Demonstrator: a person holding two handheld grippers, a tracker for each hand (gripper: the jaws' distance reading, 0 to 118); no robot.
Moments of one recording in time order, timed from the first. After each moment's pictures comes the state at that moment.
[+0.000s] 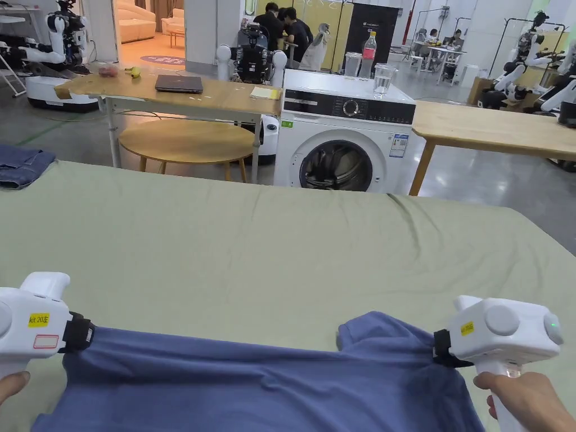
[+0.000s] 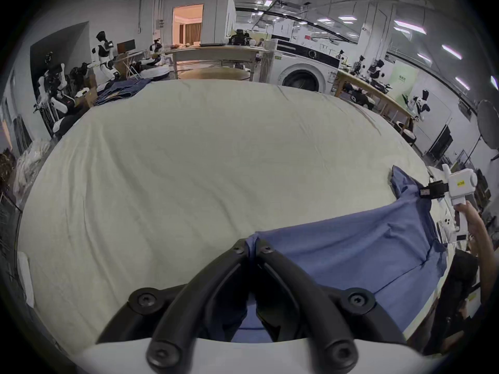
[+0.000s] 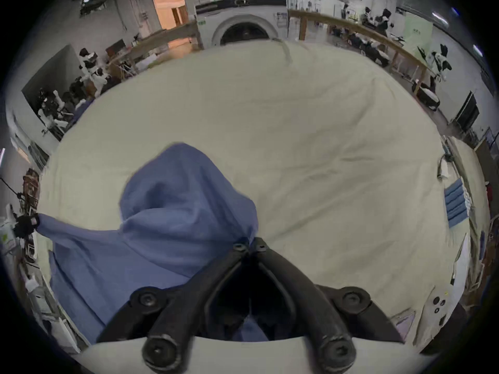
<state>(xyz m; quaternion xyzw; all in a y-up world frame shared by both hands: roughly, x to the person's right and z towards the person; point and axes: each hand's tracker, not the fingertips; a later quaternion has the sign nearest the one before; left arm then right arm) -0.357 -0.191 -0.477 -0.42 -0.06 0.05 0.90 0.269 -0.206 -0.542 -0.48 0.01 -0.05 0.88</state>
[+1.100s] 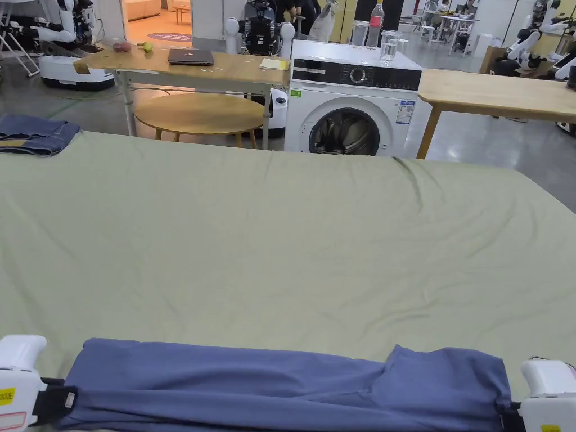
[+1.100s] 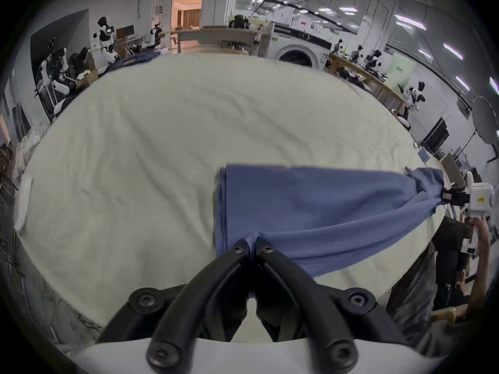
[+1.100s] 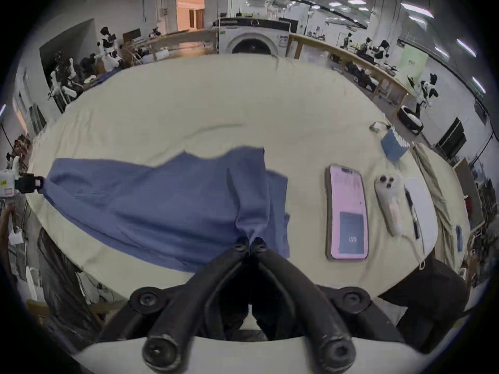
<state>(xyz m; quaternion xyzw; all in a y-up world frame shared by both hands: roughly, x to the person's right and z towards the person) -0.371 -0.255 -0.283 -0.48 -0.07 0.06 0.87 0.260 -0.221 -0.279 -0.49 -0.01 0.04 0.87</state>
